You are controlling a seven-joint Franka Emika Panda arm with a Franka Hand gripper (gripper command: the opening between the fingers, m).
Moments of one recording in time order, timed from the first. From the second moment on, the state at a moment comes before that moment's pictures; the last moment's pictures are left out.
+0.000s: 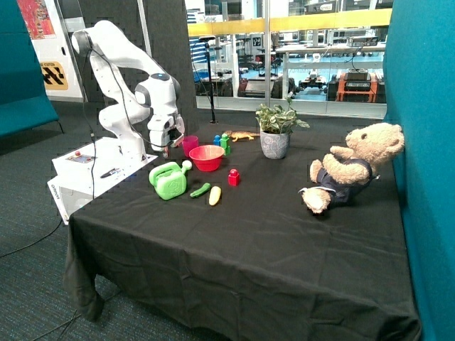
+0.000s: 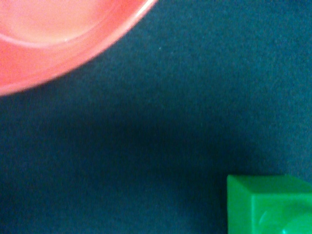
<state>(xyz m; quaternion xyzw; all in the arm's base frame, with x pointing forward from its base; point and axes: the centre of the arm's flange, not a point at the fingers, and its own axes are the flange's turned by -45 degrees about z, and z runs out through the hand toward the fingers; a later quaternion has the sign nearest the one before) 0.363 -0.142 0.363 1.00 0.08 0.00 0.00</state>
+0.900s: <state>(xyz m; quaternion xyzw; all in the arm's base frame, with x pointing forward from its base) 0.359 -0.156 0.360 0.99 0.11 0.00 0.00</state>
